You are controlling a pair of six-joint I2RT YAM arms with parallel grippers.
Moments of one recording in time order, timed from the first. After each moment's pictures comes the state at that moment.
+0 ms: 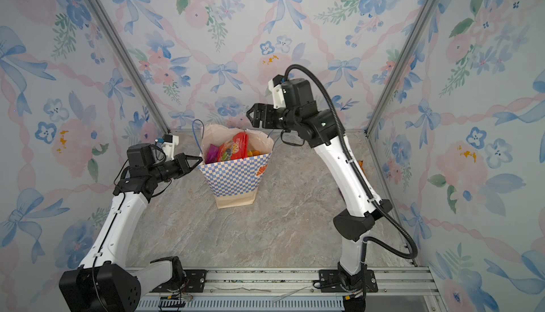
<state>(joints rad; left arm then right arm) 0.14 1.15 1.01 -0.41 0.81 -0.46 0.57 1.80 2.43 -1.05 -0.12 0.45</state>
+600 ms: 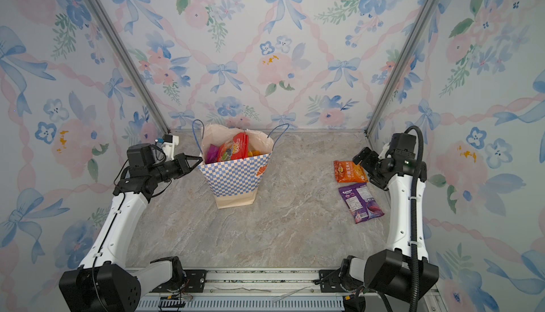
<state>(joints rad) 0.14 1.15 1.01 -0.41 0.81 -0.46 -0.37 1.30 1.35 -1.04 -0.30 0.46</state>
